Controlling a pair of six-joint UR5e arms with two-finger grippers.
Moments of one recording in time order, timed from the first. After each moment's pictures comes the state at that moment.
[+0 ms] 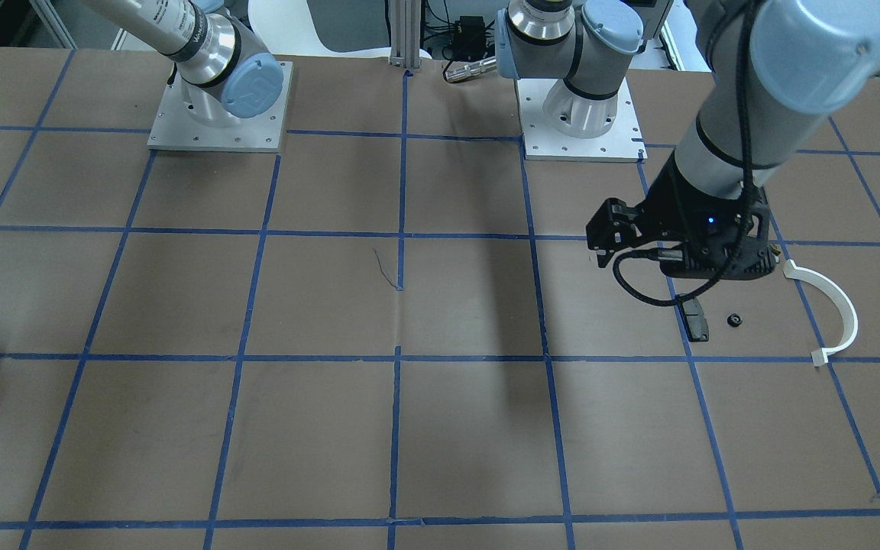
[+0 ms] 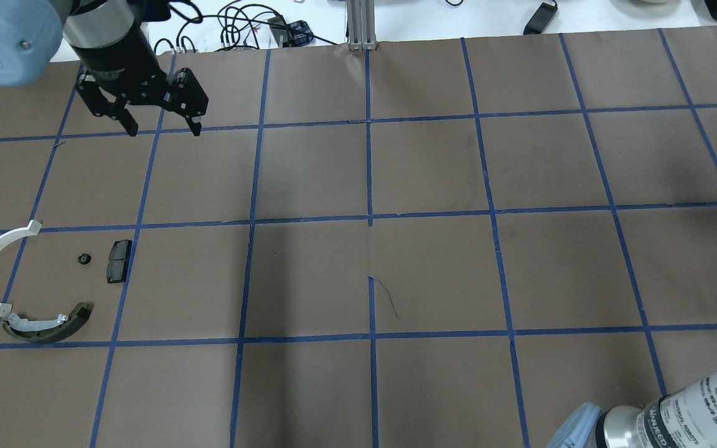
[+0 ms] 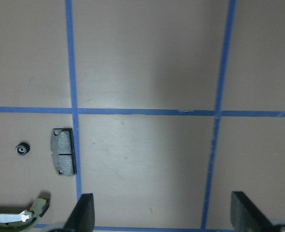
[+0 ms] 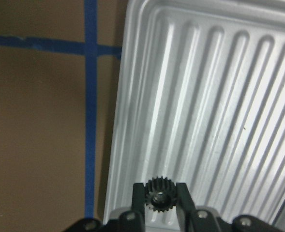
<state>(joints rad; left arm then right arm) -1.56 -1.74 -1.40 -1.61 1.60 0.07 0.74 -1.04 1.50 -1.90 -1.74 -0.95</state>
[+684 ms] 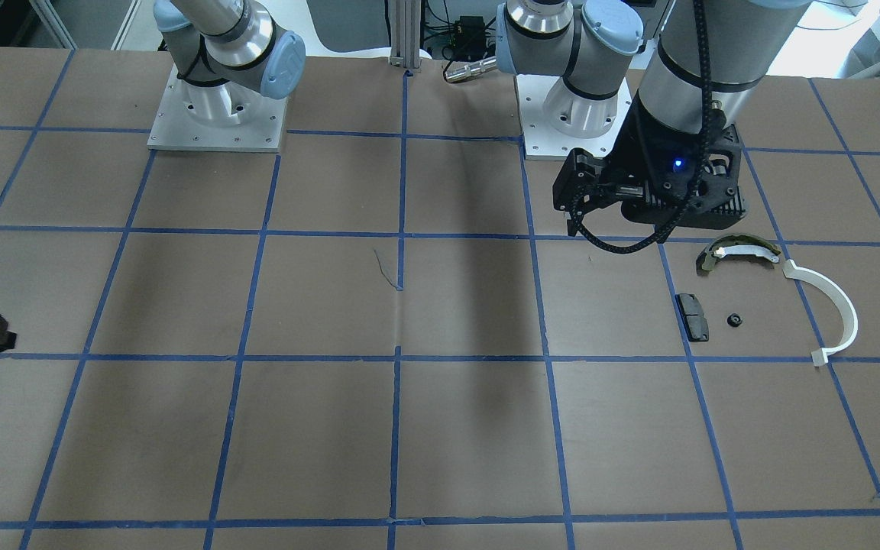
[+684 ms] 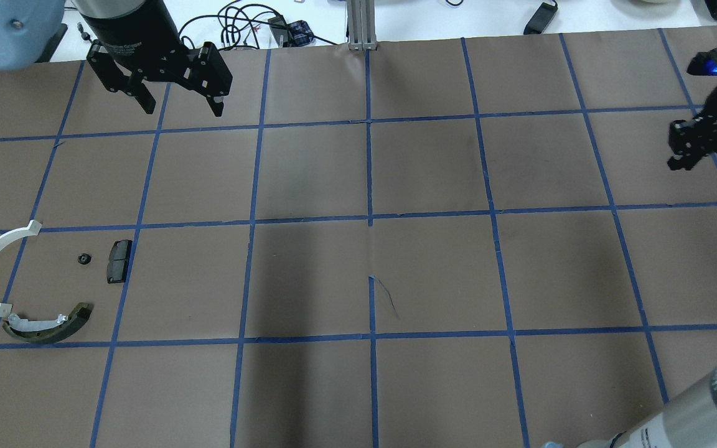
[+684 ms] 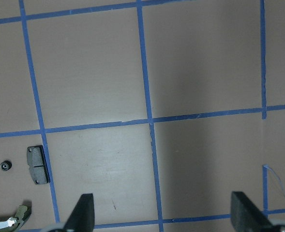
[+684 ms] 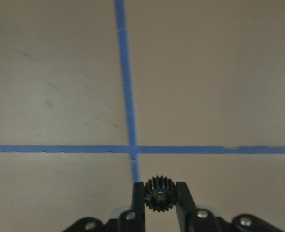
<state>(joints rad) -1.61 -1.71 -1.37 -1.62 1.60 0.05 1.13 -1.15 1.53 -1.75 -1.55 -0.40</state>
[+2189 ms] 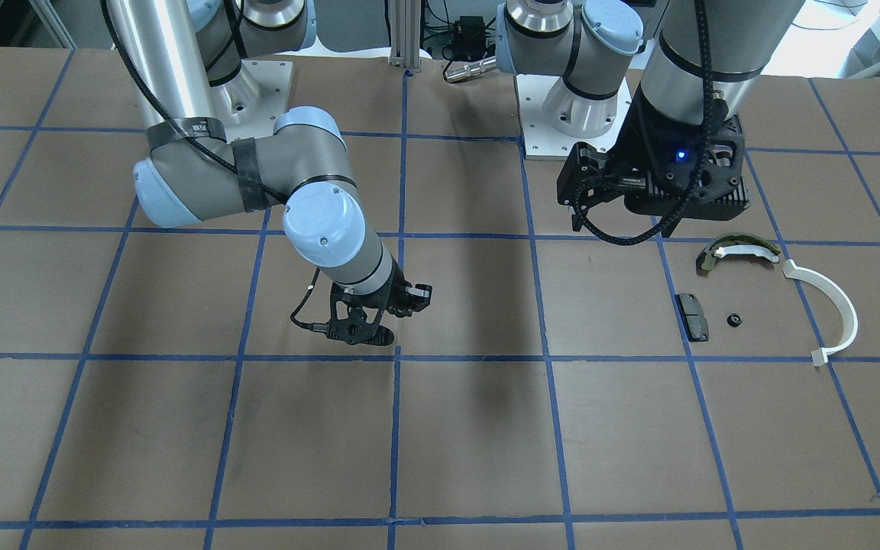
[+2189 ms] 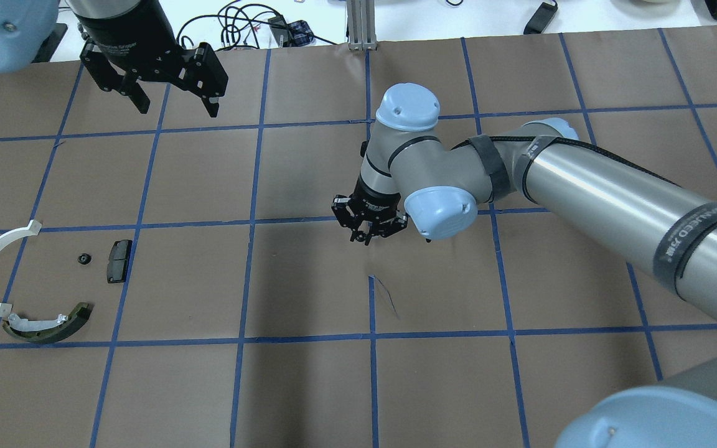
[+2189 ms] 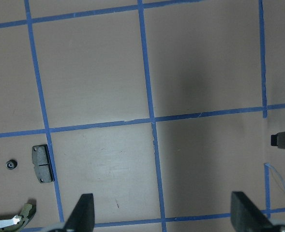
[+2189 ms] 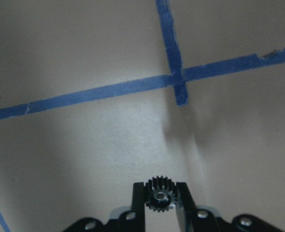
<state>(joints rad) -1.61 -1.70 -1.37 -1.62 1.61 0.06 1.92 -1.11 1.76 -2.16 -1.28 0.55</state>
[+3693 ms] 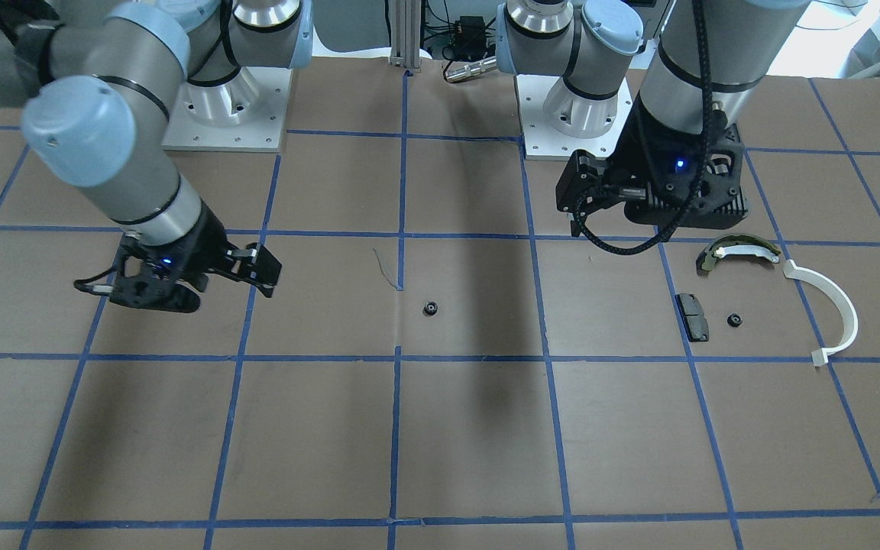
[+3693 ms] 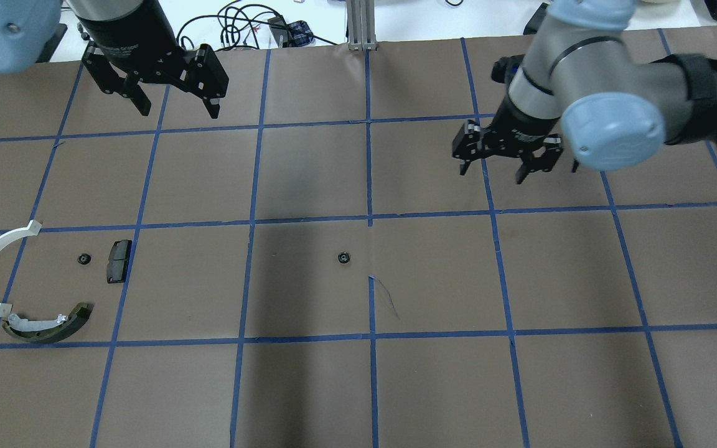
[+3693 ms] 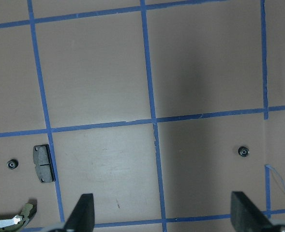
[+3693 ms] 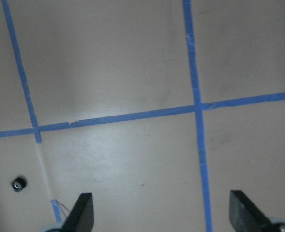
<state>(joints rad) -1.61 -1.71 -1.37 -1.62 1.61 0.01 1.53 -1.44 1.74 -1.81 -1.46 0.08</state>
